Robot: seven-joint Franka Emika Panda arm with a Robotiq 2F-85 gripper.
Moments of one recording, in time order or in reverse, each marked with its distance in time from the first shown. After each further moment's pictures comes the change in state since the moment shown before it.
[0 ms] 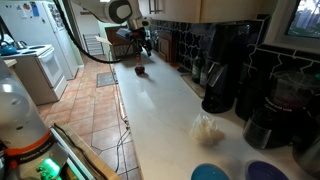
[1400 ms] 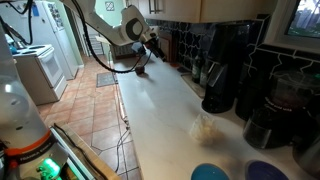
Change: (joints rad) arm -0.011 0.201 -0.052 0.022 -0.402 0.389 0.431
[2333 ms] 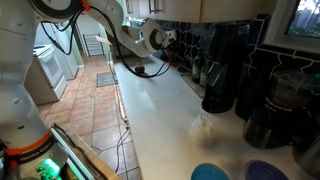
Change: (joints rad) arm 0.050 0.349 -0.198 0.331 -0.134 0.258 0.088
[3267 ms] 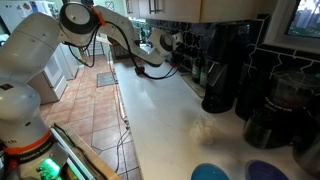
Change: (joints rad) arm 0.239 0.355 -0.438 0.318 0.019 0.144 0.347
